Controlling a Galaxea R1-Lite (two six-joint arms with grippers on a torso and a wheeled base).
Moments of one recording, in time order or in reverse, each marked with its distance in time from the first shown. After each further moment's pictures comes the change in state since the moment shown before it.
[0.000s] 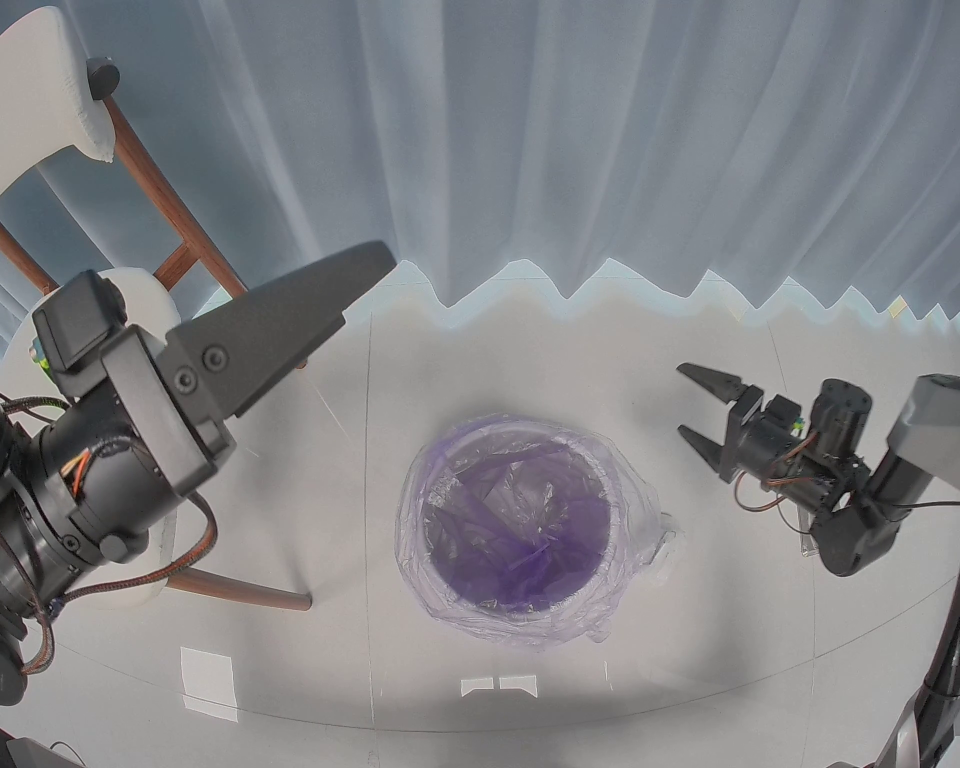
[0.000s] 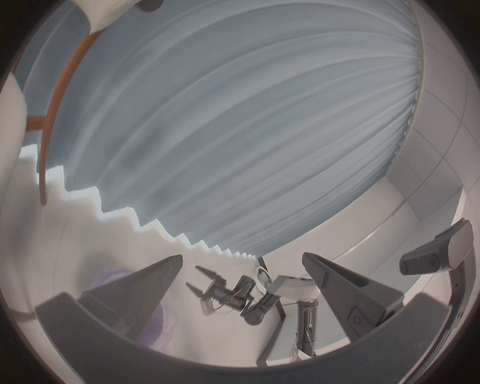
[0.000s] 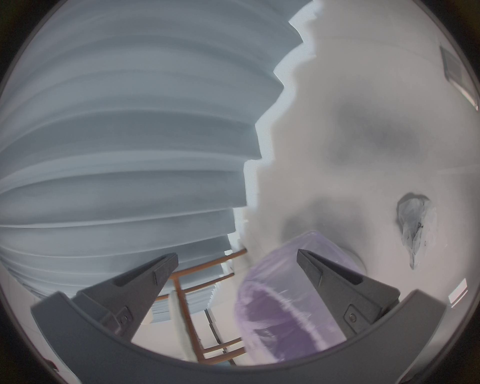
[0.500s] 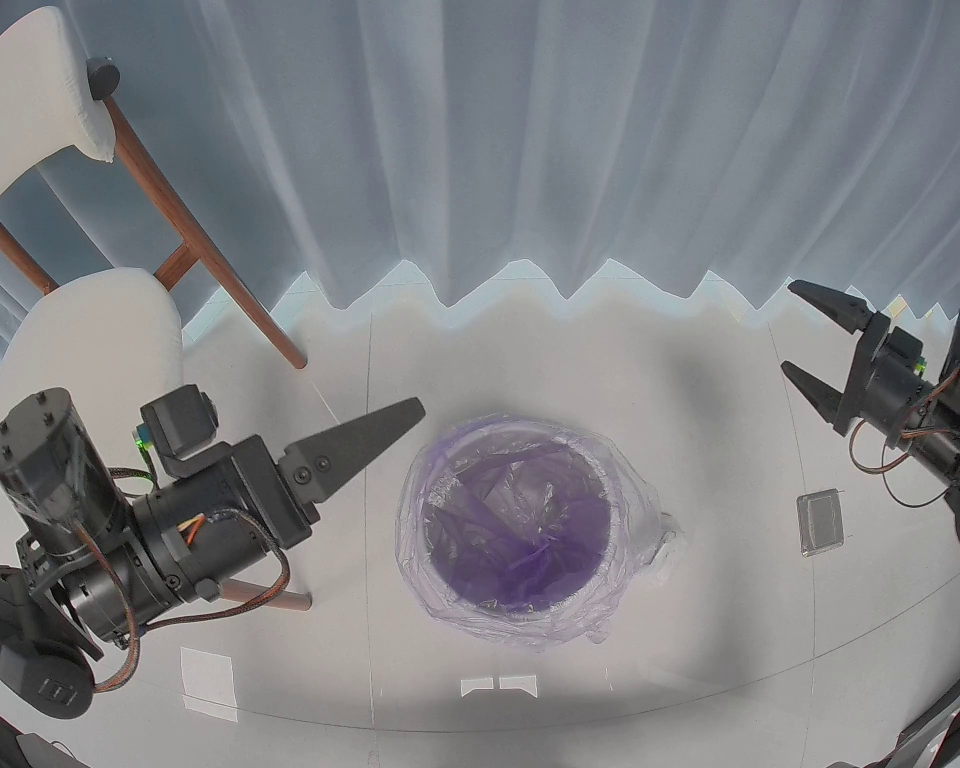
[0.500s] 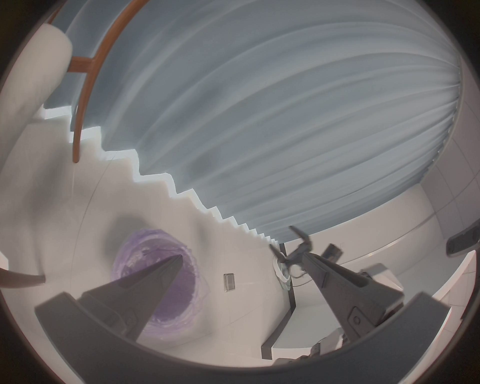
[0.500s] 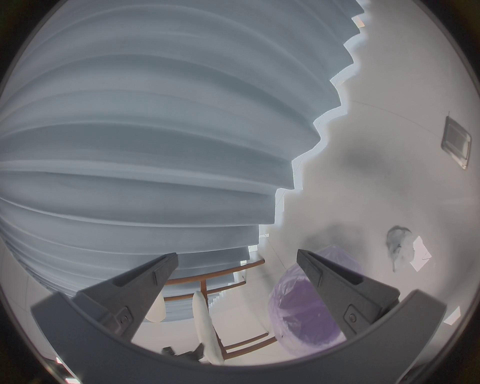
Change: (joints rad) left arm 0.103 0.163 0.144 -0.090 -0.026 -0.103; right arm -0.090 -0.602 0.107 0.432 0.011 -0.090
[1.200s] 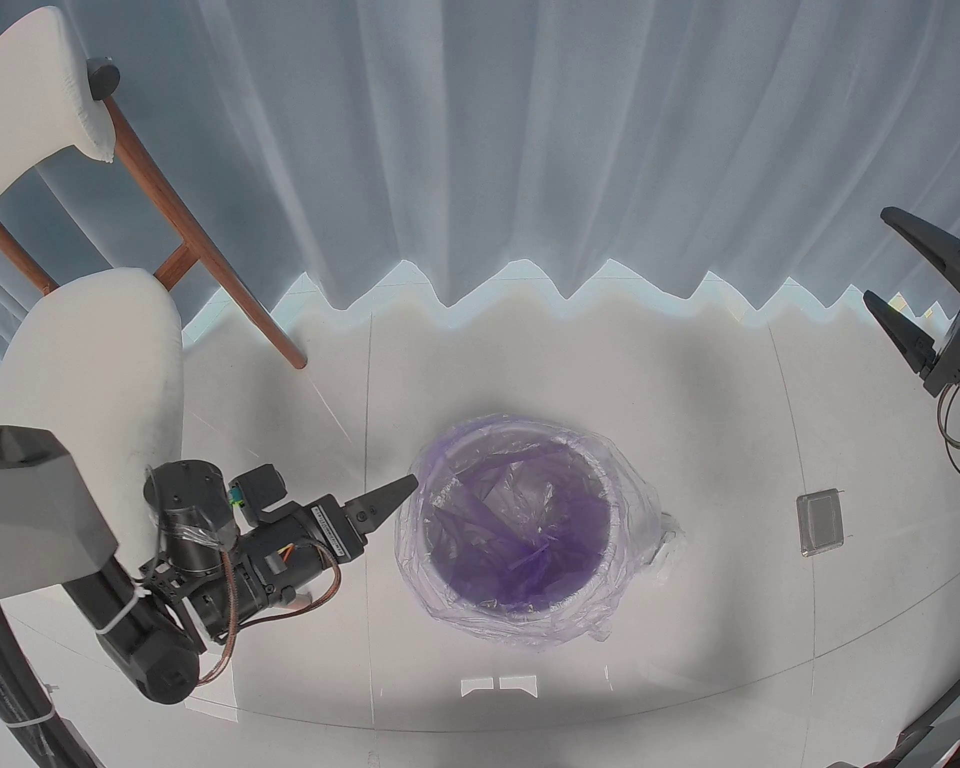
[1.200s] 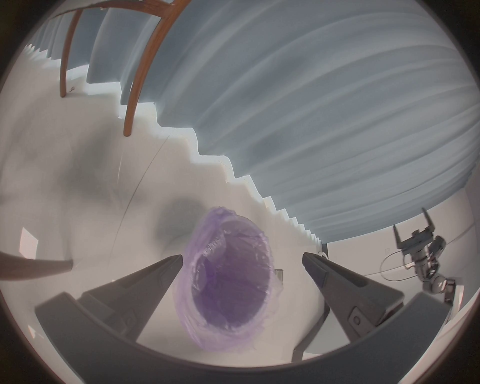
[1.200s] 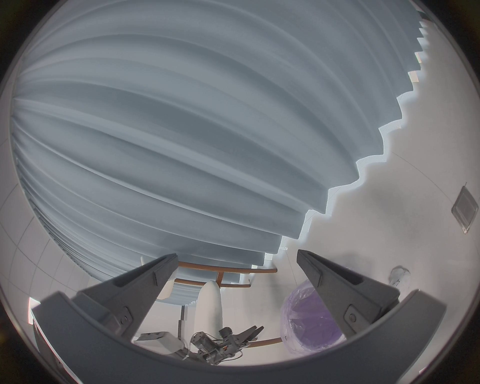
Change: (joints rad) left arm 0.171 0.479 0.082 -0.343 0.025 0.000; right arm 0.028 -0.387 -0.082 0.311 0.008 -0.208
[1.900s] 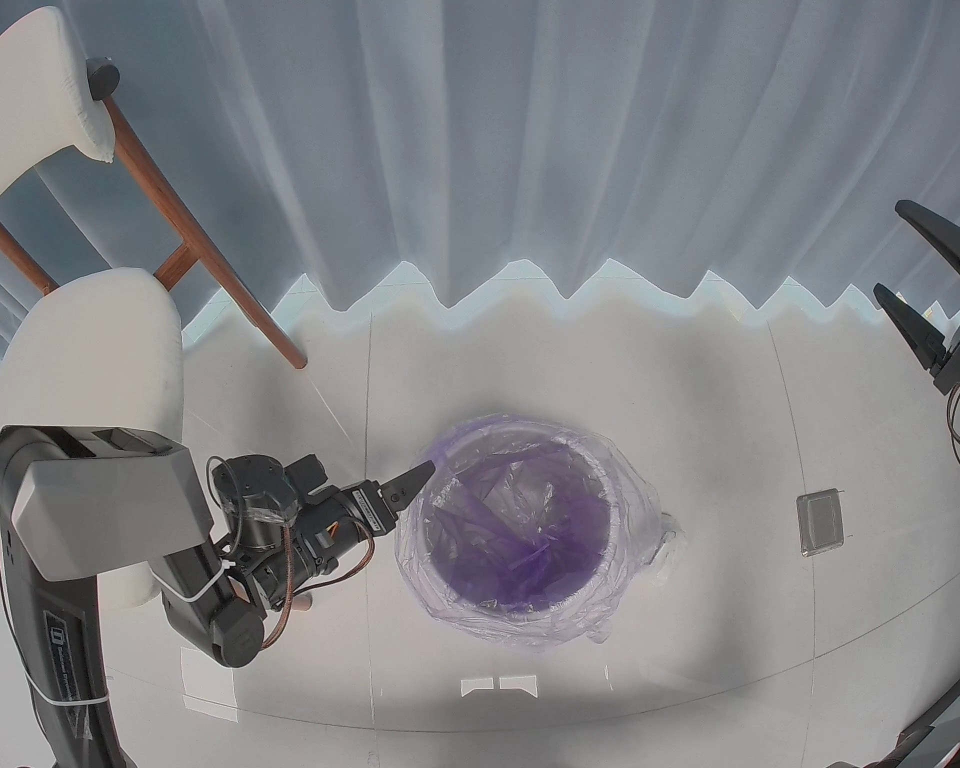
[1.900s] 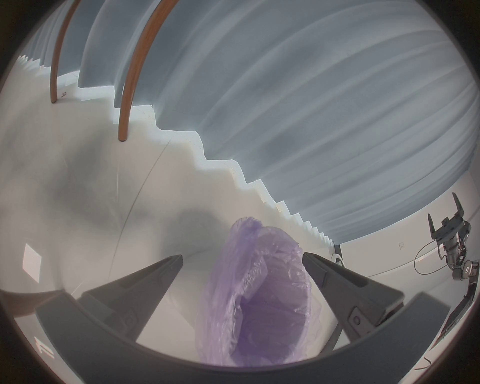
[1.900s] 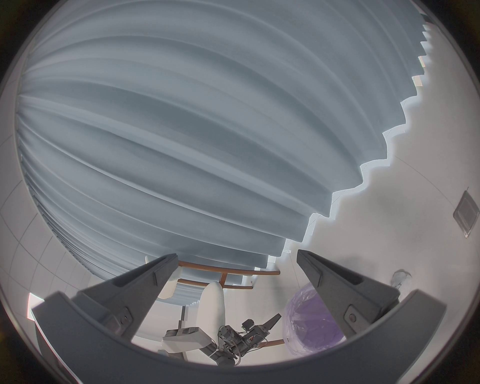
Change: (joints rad) left arm 0.056 0.303 -0.238 -0.099 0.000 0.080; right arm 0.002 -0.035 0.002 0.002 0.001 -0.004
